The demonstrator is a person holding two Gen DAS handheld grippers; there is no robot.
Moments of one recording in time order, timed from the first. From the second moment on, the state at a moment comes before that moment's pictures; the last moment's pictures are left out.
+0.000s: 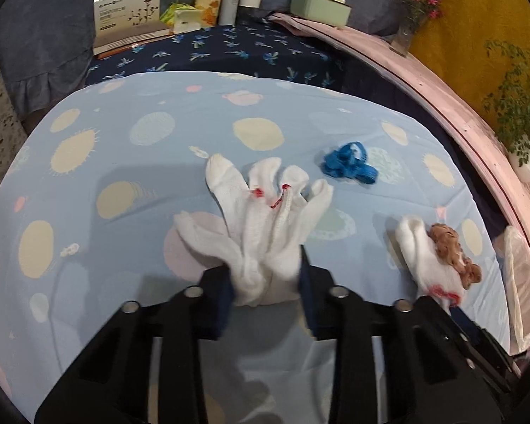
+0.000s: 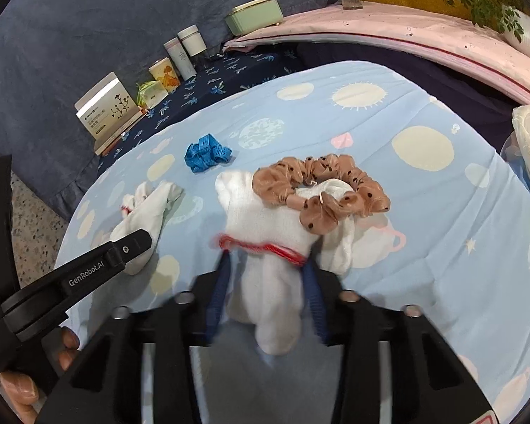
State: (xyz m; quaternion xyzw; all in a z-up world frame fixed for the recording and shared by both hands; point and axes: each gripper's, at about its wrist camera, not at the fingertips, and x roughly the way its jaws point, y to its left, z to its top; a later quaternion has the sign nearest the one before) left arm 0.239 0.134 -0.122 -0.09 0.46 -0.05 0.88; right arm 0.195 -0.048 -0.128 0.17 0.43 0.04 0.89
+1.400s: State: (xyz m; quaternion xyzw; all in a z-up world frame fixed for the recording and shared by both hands) left arm 0.087 -0.015 -0.057 -0.05 0.44 -0.14 0.89; right arm 0.043 -0.166 -0.053 0.24 0.34 0.03 0.91
